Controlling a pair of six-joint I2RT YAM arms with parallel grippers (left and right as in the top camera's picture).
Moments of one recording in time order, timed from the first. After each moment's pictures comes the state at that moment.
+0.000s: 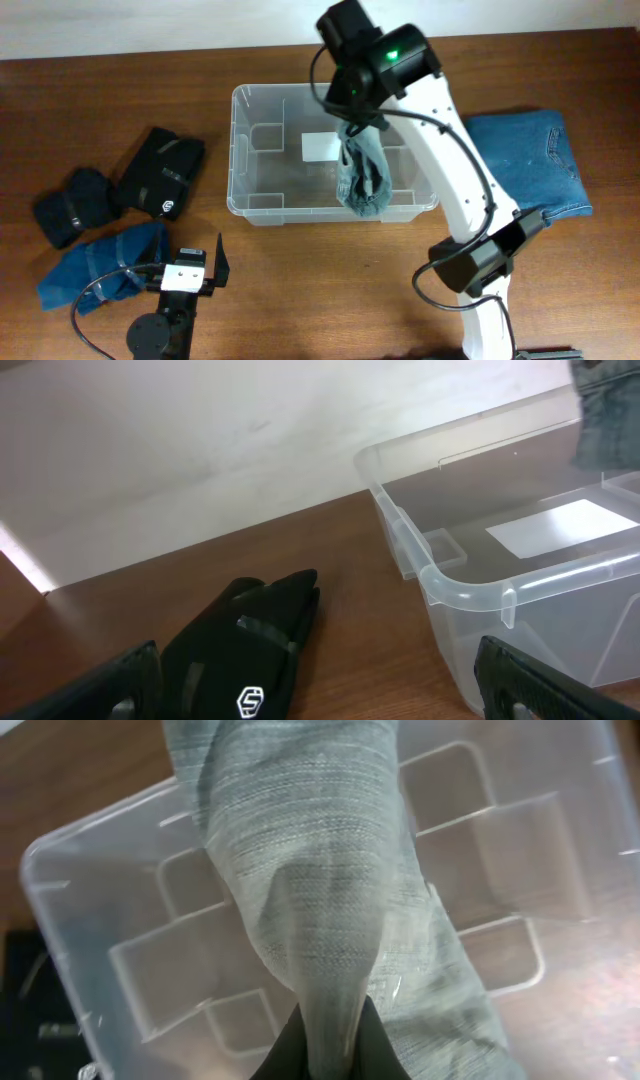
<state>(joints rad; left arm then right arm) 0.03 0.01 0.01 -0.07 0.10 0.29 0.51 2.16 2.51 -1.55 0.14 0.89</state>
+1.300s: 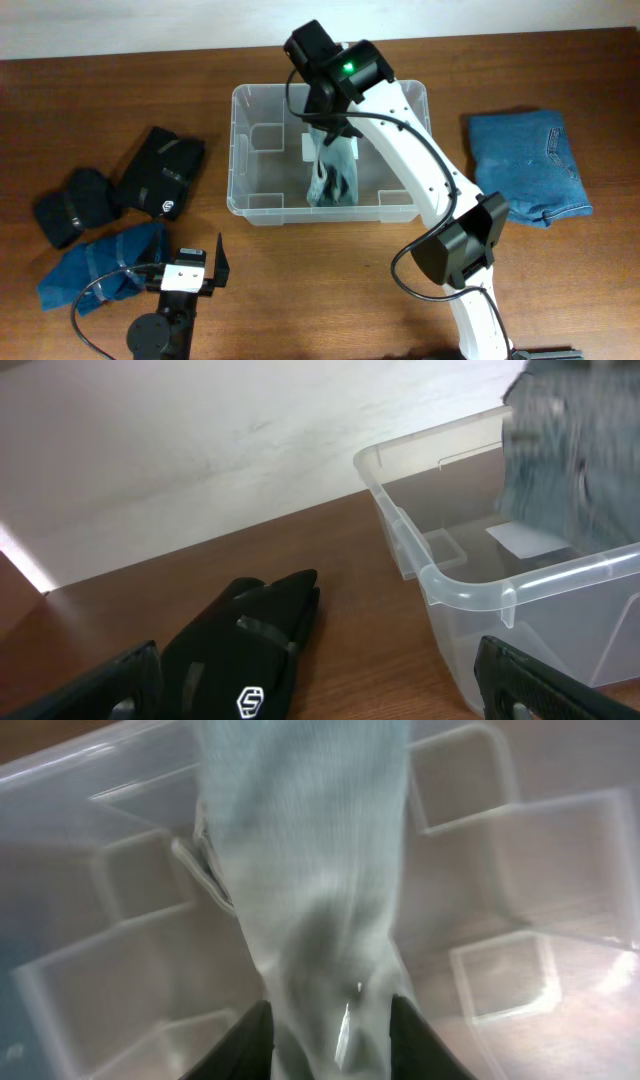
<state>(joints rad) 0.03 0.01 0.01 -0.07 0.10 0.29 0.54 2.26 2.46 -1.50 0.19 0.87</state>
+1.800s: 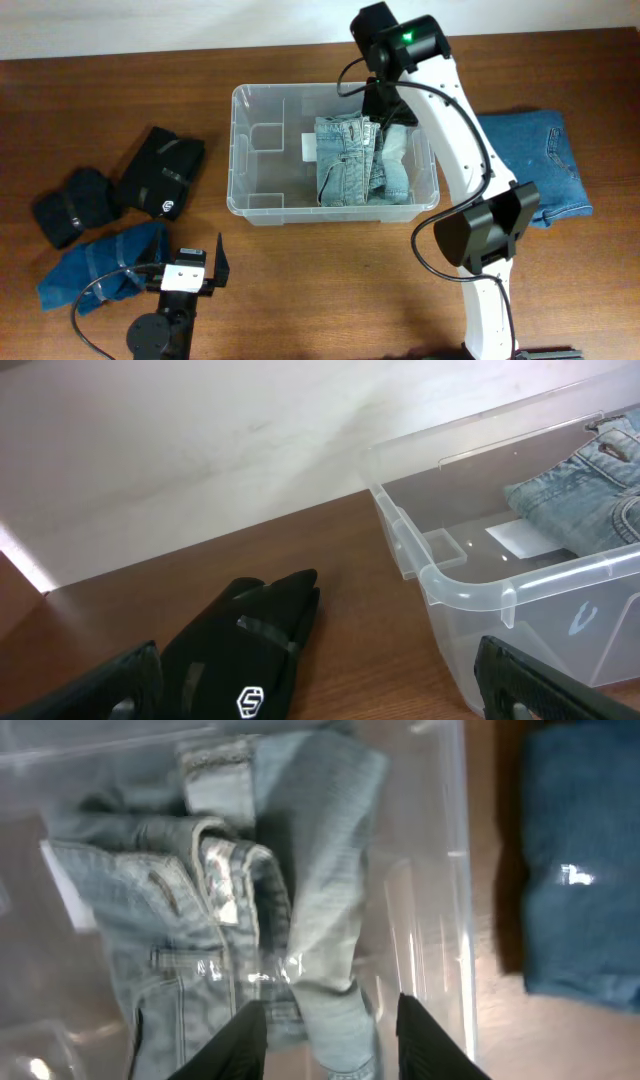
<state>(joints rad) 0.03 0.01 0.01 -0.07 0.10 0.29 0.35 2.26 2.46 -1.62 0.21 0.54</state>
